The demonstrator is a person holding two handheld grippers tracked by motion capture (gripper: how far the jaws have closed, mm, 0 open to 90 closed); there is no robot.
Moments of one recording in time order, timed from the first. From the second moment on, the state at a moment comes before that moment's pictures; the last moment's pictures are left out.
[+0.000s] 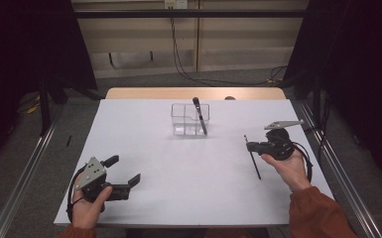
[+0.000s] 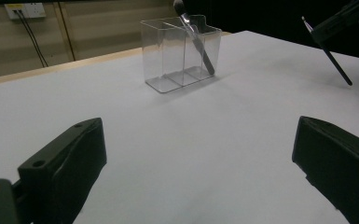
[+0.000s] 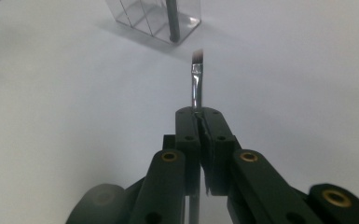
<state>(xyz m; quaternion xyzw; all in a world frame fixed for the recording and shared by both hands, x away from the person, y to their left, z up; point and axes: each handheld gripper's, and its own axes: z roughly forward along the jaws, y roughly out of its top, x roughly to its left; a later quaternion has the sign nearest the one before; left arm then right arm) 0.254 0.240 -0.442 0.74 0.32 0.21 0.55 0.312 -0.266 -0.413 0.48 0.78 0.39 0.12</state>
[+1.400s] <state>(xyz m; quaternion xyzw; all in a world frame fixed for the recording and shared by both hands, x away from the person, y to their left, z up) 0.254 0.240 -0.442 0.74 0.32 0.21 0.55 0.293 -0.267 -0.408 0.42 0.69 0.56 0.20</state>
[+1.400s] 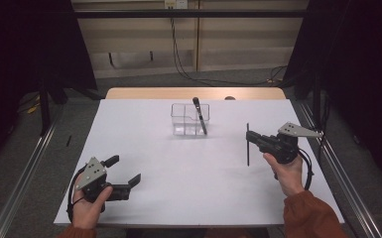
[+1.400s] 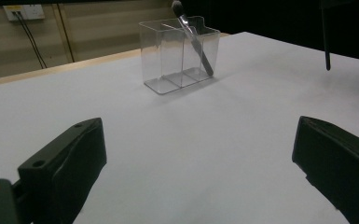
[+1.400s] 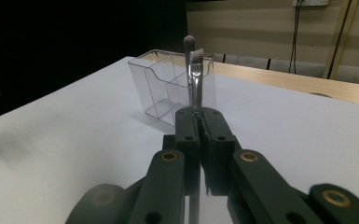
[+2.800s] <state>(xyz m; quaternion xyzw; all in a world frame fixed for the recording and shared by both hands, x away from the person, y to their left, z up) 0.252 0.237 -0.440 0.74 0.32 0.20 0.56 0.362 -0.212 -0.350 0.36 0.68 0.60 0.21</state>
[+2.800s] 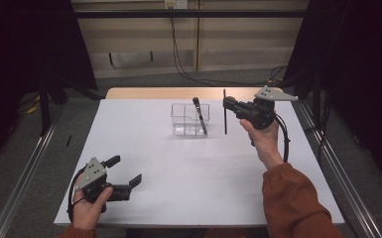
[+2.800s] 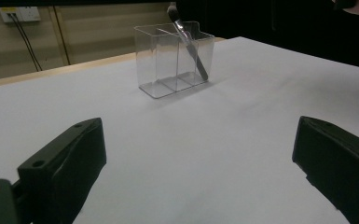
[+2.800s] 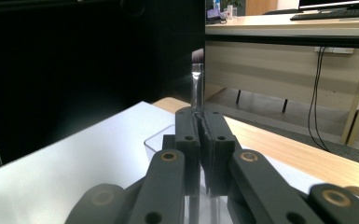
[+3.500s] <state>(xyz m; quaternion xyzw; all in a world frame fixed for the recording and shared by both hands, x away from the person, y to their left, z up) 0.254 0.236 -0.442 0.74 0.31 0.20 0.55 0.404 -0.179 -0.357 0.36 0.69 0.60 0.19</state>
